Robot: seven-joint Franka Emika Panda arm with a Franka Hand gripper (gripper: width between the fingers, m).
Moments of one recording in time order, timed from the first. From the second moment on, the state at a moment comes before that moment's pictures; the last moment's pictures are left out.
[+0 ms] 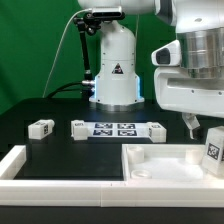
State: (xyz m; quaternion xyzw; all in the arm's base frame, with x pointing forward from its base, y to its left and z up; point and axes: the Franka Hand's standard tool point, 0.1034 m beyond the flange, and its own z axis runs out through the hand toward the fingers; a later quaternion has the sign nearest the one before) arm 0.628 0.119 0.082 -0.89 0.44 0.04 0.08
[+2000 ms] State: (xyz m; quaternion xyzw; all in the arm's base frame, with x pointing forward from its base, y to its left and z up) arm 0.635 0.115 0.079 -1.00 -0.06 -0.01 0.06
